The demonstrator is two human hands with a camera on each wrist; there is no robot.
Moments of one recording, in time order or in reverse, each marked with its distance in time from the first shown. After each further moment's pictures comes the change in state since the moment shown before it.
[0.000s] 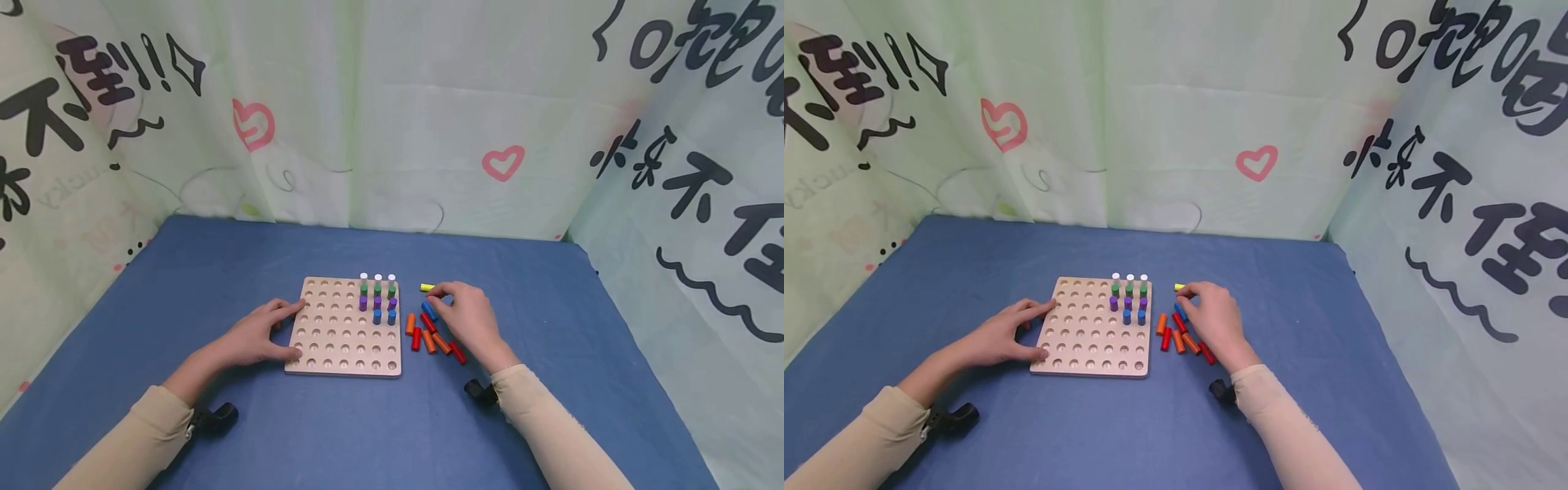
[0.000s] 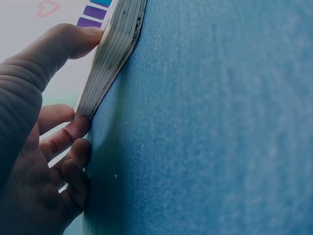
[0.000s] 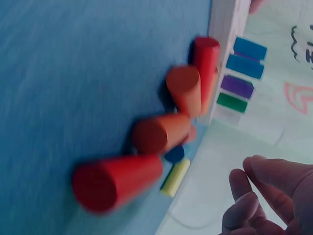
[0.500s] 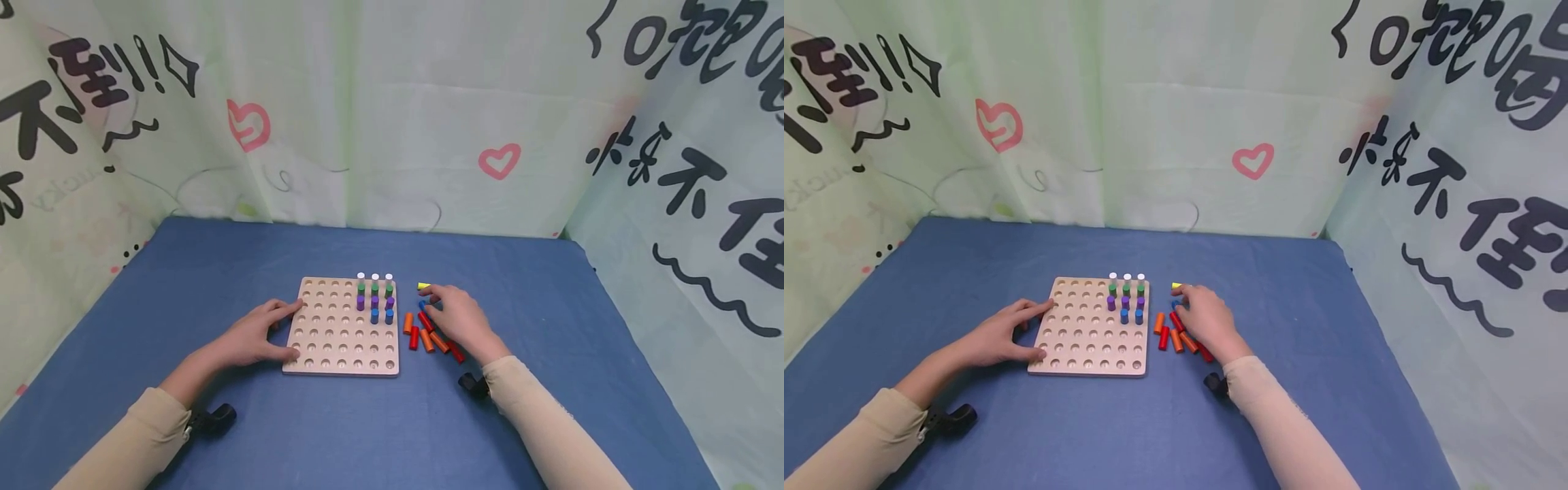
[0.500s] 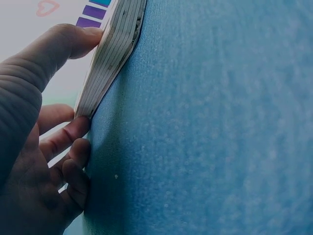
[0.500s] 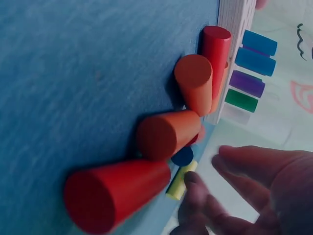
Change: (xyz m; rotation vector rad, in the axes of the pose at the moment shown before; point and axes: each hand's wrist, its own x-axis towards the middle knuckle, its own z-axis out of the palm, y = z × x) left_hand 0.001 0.001 0.000 0.009 -0.003 -0.002; right_hand 0.009 0.006 0.007 -0.105 -0.225 0.042
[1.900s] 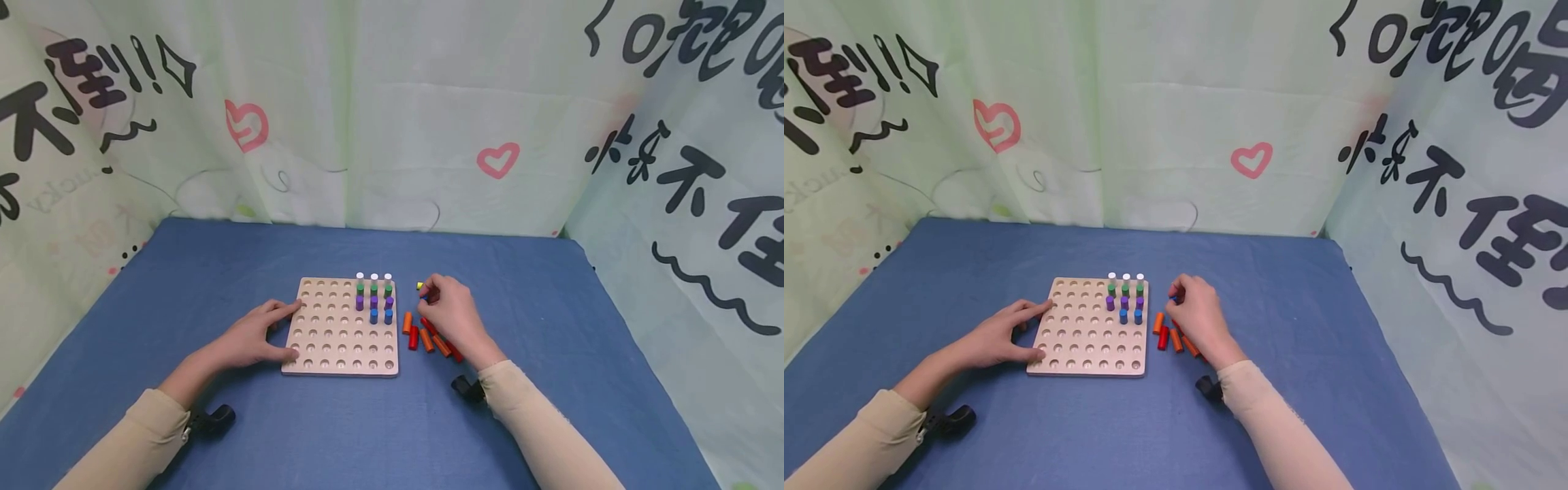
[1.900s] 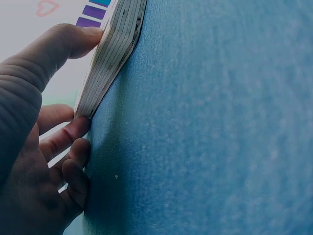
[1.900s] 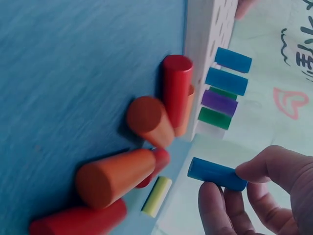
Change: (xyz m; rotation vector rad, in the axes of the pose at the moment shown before) left_hand 0.000 0.001 0.001 -0.013 0.005 -0.004; right_hand -0.009 -0.018 -0.003 0.255 0.201 -0.036
